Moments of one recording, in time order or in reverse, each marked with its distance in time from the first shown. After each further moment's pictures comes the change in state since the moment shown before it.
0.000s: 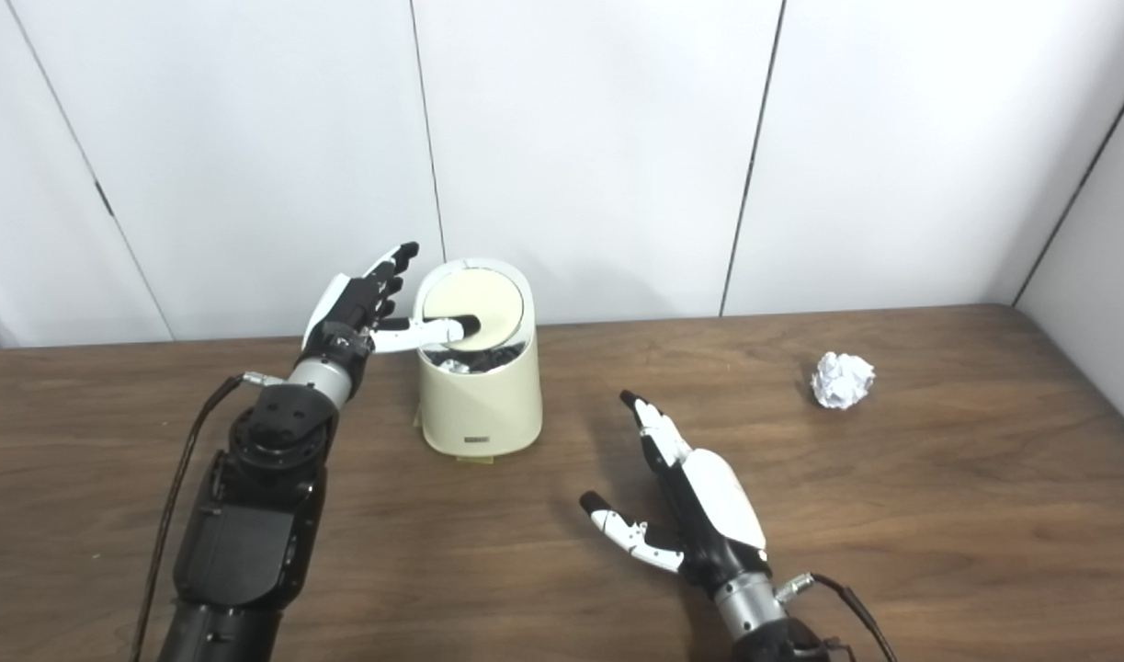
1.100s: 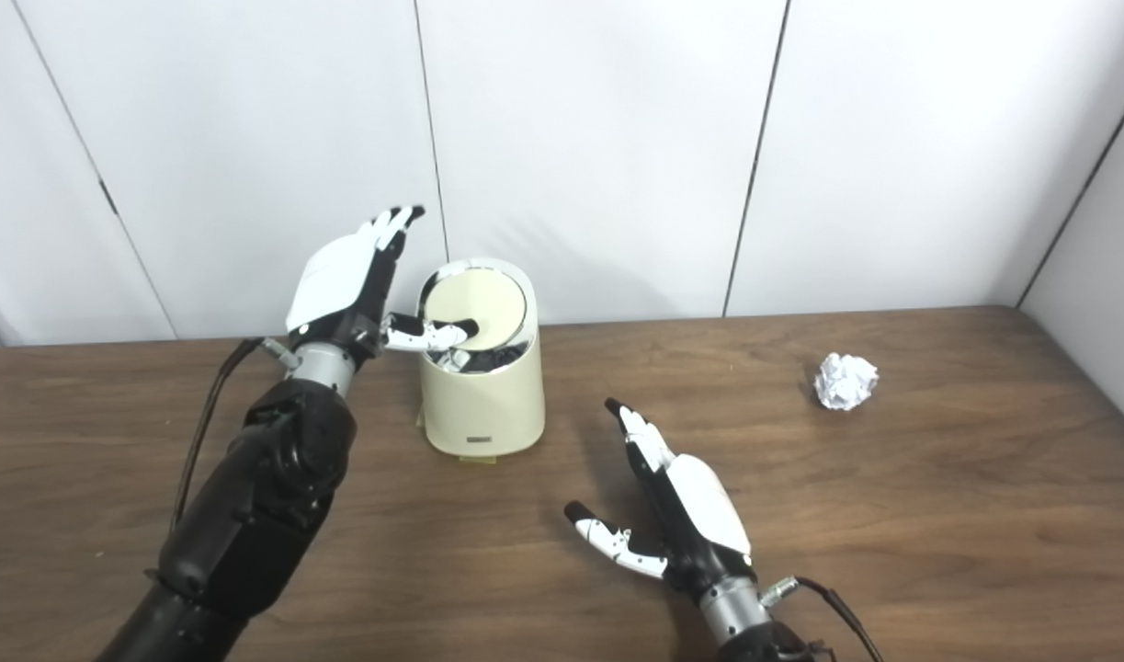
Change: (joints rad) left arm -0.037 0.191 -0.412 -0.003 0.558 -0.136 0.167; right arm 0.005 0.013 0.032 -0.028 -0.003 0.061 0.021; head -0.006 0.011
